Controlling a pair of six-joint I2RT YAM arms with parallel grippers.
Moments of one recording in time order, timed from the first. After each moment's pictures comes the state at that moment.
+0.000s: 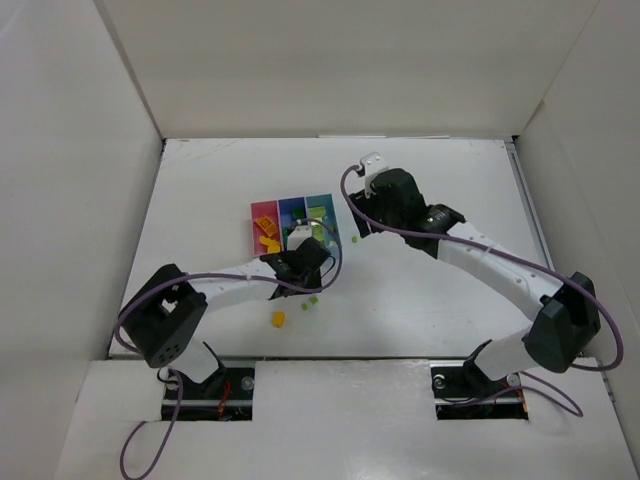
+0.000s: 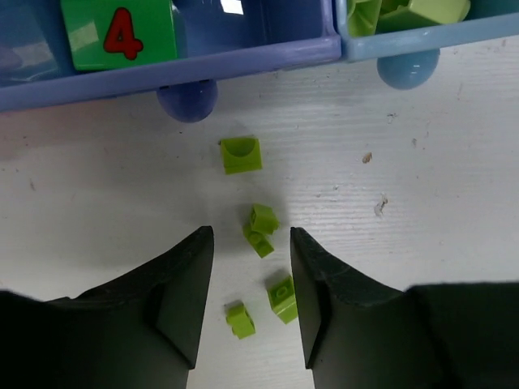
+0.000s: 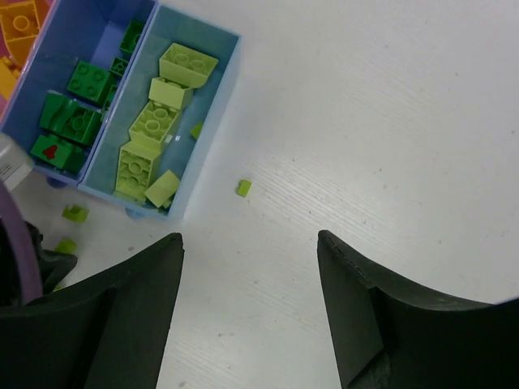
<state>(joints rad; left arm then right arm) -0.85 1.49 0.78 -0.34 -0.33 -0.79 0.70 1.47 1.25 -0.39 0.21 0.03</state>
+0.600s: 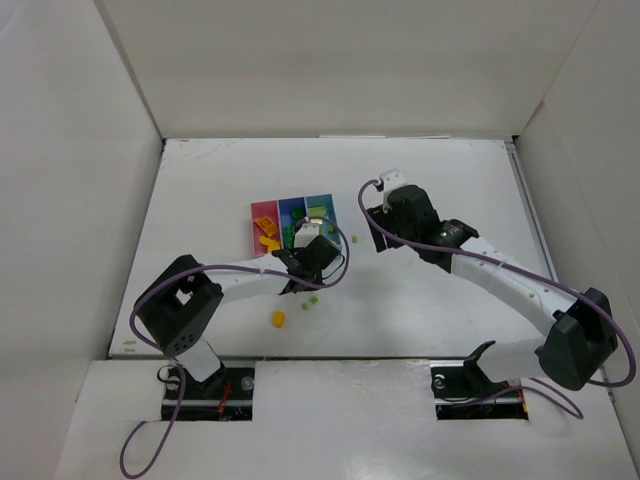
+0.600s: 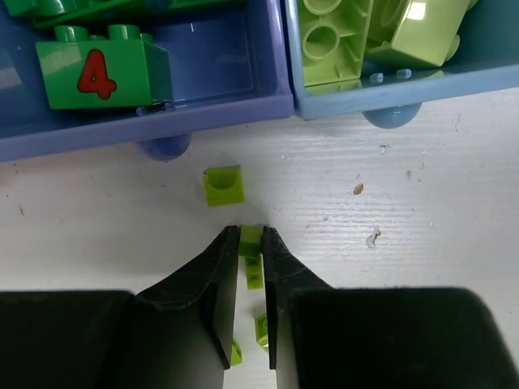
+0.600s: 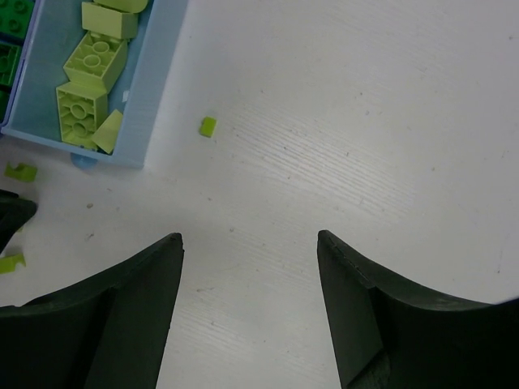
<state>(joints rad) -0.87 1.61 0.86 -0.35 -0.39 -0.80 0.65 1.34 1.07 -0.41 0.25 0.09</state>
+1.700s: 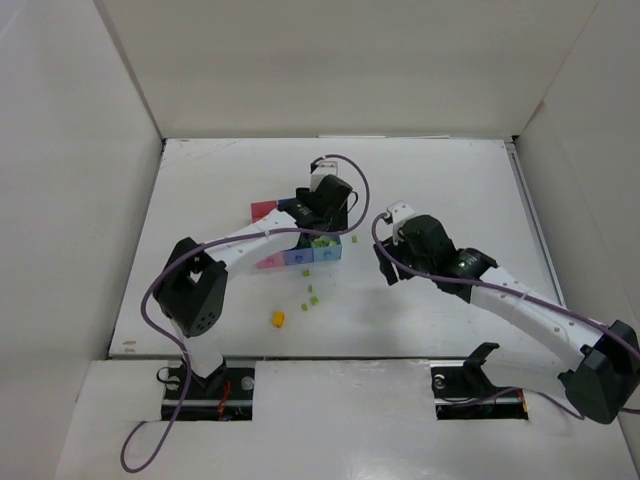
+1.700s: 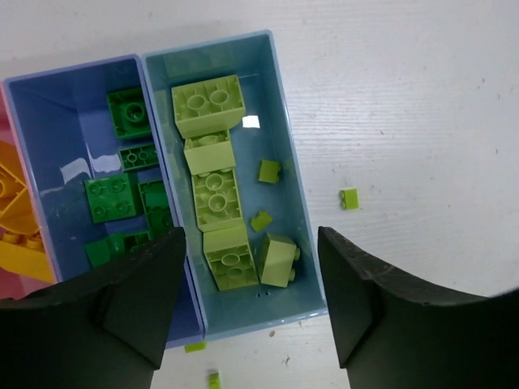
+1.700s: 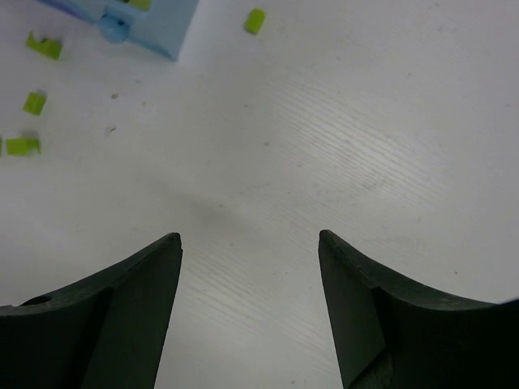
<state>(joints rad) -0.76 1.75 1.34 -0.42 -0.45 -0.55 0.67 1.12 0.83 -0.46 0.15 0.10</state>
